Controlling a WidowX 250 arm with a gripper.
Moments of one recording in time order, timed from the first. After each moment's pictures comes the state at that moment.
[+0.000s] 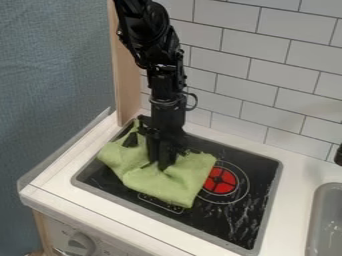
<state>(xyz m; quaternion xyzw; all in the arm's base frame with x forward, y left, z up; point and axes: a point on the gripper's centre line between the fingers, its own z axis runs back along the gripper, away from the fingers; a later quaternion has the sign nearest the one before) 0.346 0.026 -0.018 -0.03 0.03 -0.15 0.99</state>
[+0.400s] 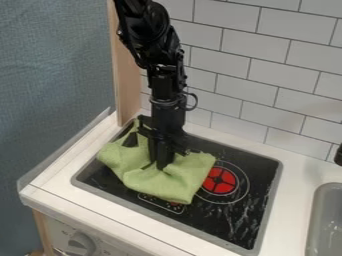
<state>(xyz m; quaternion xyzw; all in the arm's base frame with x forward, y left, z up) 0.346 0.026 -0.019 -0.03 0.03 -0.15 0.99</state>
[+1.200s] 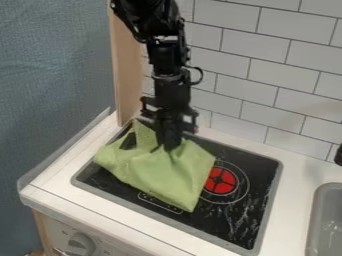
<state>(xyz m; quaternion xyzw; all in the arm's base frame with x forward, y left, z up) 0.343 -0.001 0.027 -0.06 0.02 -0.15 0.99</state>
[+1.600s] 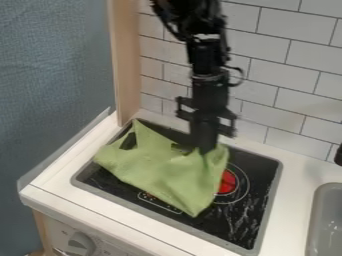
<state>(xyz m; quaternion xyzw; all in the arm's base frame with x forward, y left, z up) 0.347 -0.058 0.035 -0.07 0.01 -0.20 0.98</state>
